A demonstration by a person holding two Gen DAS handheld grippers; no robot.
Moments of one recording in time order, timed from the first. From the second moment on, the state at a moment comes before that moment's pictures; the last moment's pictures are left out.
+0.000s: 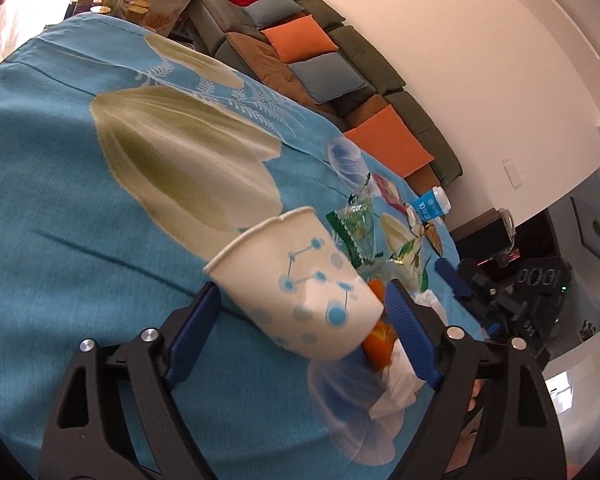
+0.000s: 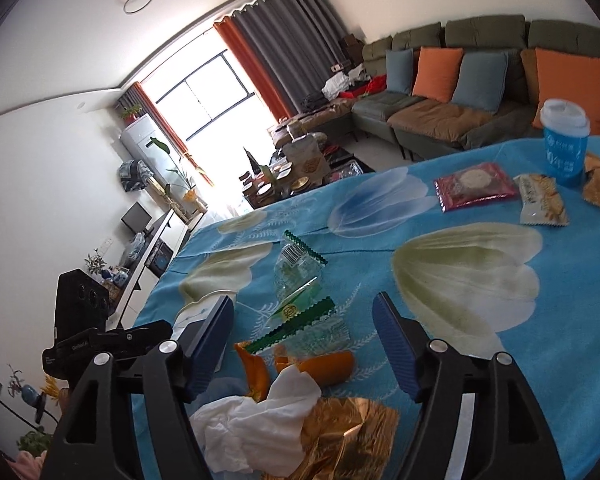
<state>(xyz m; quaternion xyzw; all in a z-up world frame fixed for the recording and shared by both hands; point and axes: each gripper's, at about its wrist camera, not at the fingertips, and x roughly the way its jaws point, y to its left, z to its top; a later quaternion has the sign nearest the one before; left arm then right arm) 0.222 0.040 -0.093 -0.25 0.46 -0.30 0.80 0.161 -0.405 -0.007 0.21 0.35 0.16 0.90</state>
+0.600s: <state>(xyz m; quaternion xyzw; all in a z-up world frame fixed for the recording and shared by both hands) 0.206 0.036 -0.085 -0.24 0.44 -0.32 0.80 0.168 -0.387 -0.015 0.18 0.36 0.20 0.89</state>
